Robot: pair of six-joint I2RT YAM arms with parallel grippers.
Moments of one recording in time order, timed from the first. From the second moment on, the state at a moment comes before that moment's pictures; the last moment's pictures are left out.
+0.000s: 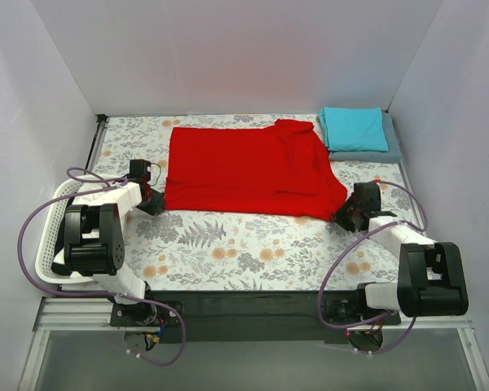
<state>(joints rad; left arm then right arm) 0.02 1.63 0.90 -0.44 -0.12 -1.07 0.07 1.29 0.52 -0.12 -0.01 0.81</state>
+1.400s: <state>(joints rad) 0.02 0.97 0.66 -0.78 -0.08 -1.09 0.04 0.86 0.59 -0.70 -0.09 0.54</state>
